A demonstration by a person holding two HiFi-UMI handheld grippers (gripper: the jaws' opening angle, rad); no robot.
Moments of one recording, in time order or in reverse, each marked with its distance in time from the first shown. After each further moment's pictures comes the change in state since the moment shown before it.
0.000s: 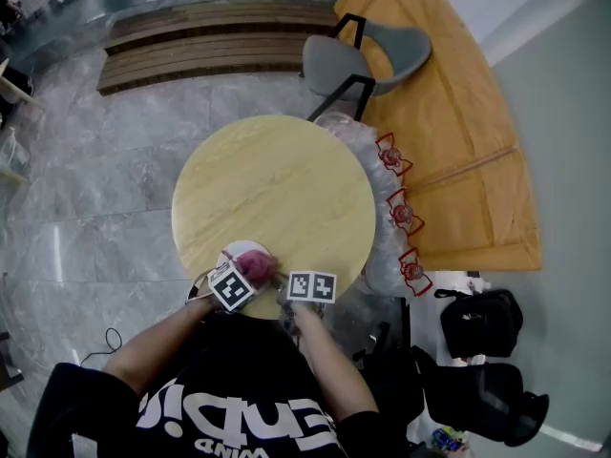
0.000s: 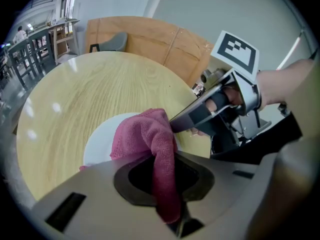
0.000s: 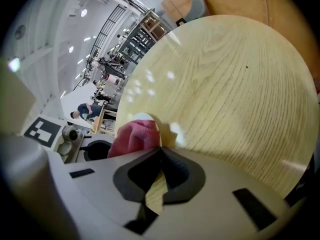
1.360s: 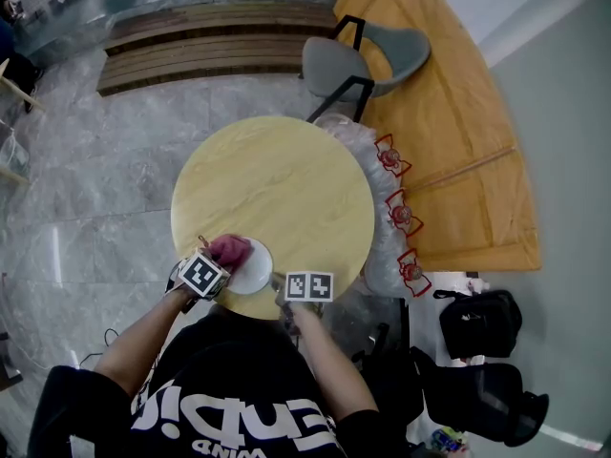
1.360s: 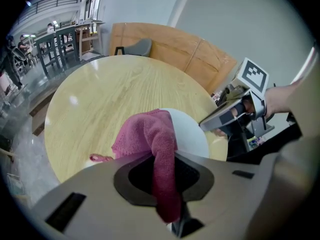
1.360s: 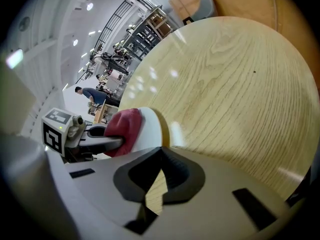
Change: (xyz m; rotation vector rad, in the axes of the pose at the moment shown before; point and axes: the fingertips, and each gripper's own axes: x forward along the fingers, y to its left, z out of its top) left arm -0.041 0.081 -0.037 -0.151 -0.031 0.195; right arm 0.001 0.004 -0.003 -0.070 0.025 -0.002
